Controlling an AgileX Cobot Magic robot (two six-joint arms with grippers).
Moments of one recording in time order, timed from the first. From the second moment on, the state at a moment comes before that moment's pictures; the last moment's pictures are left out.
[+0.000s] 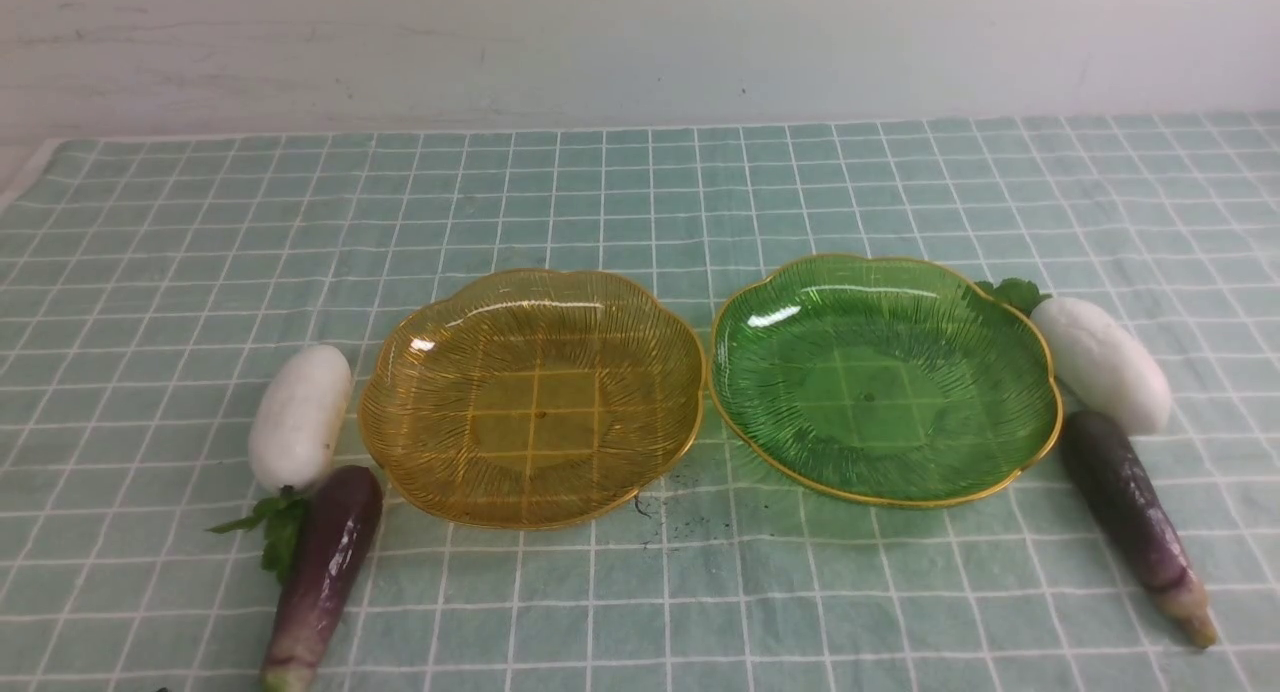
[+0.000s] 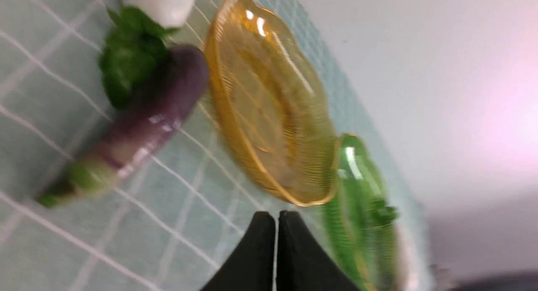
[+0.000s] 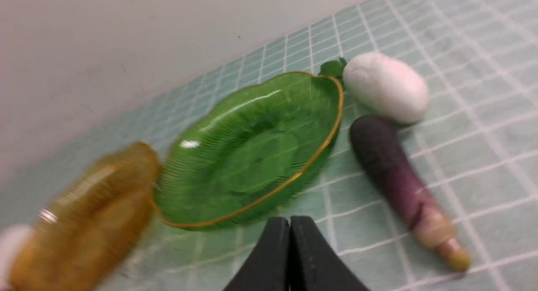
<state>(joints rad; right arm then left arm) 0.05 -0.01 0.03 0.39 0.35 0.17 -0.03 -0.01 0.03 -0.72 0.39 -0.38</state>
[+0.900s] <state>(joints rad) 0.05 0.49 -0.47 0.16 0.74 0.02 -0.03 0.35 -0.26 -0.87 0.72 0.04</state>
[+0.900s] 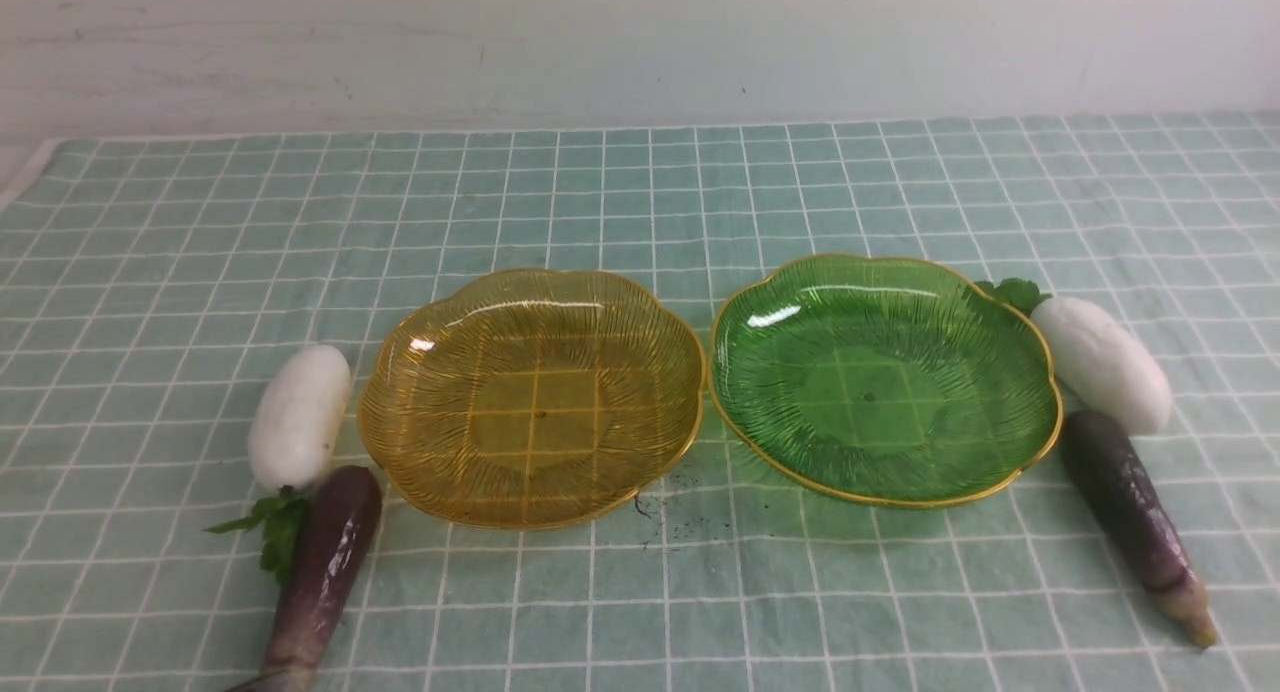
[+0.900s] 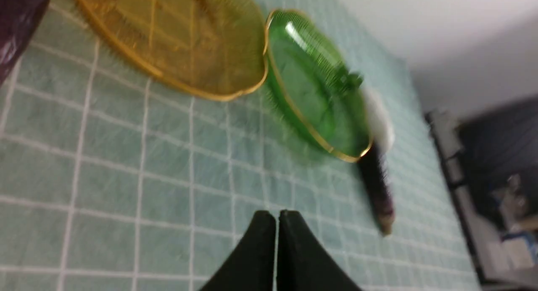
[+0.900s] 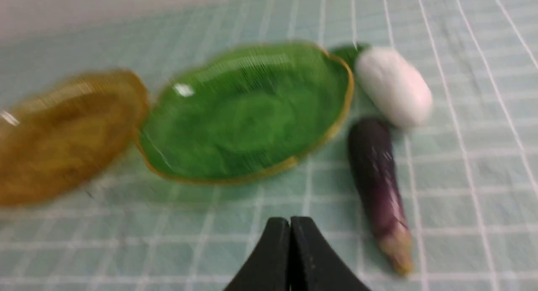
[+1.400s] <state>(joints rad) 0.05 1.18 -0.76 -0.02 0.76 0.15 -0.03 0.74 -0.30 -0.84 0.81 0.25</state>
